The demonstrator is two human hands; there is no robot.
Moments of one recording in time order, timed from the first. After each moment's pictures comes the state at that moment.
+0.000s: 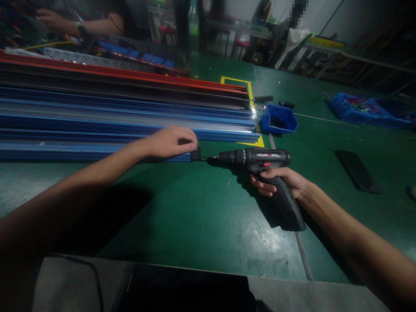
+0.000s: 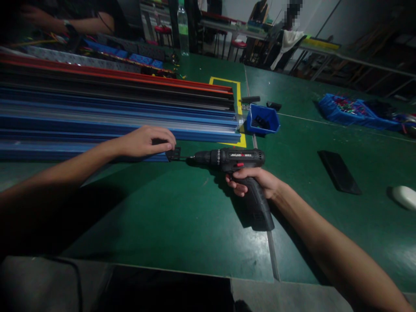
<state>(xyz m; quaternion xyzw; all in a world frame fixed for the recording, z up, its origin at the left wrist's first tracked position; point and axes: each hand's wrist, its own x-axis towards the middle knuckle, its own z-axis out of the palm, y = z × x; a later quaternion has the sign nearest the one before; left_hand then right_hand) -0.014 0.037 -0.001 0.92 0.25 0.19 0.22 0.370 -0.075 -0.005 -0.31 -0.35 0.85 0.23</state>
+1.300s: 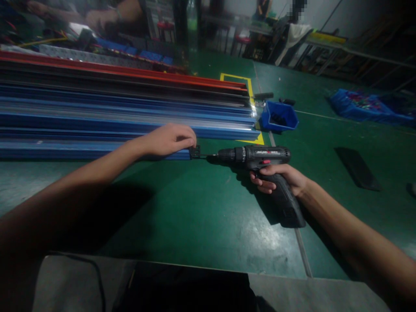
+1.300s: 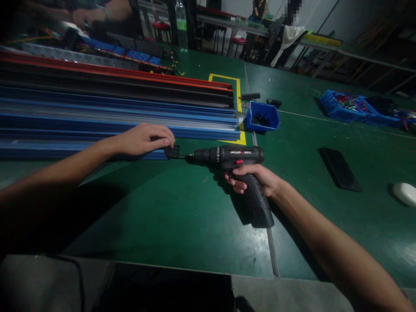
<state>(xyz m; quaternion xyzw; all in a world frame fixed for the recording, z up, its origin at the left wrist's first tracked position) -0.014 0.038 0.000 0.92 0.27 0.19 0.22 0.369 -0.075 -0.005 -0.32 -0.34 0.85 0.23</state>
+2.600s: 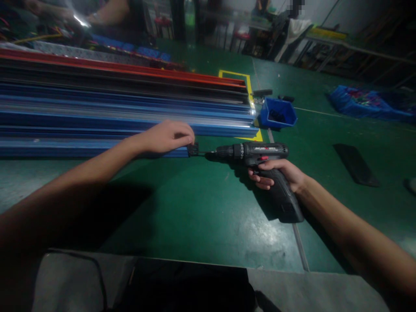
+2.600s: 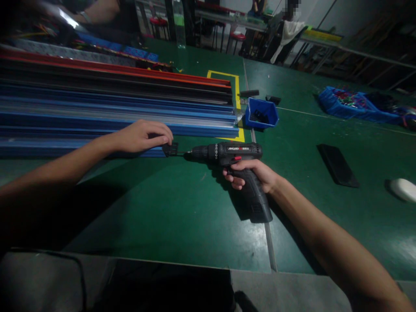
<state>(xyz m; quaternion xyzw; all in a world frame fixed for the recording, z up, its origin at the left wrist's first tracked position) -0.014 0.038 -0.003 0.92 0.26 0.20 0.21 0.367 -0.075 -0.002 -0.34 -0.32 0.85 0.24</state>
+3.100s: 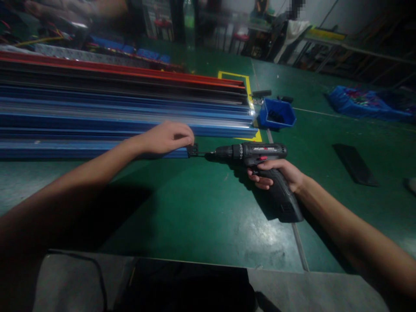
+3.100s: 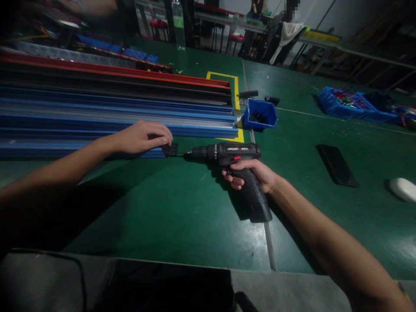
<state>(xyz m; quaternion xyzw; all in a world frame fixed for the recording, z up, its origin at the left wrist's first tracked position) -0.014 0.037 -0.001 0.92 0.27 0.20 0.22 0.368 -0.075 -0.002 -0.34 -0.32 0.85 0.24</state>
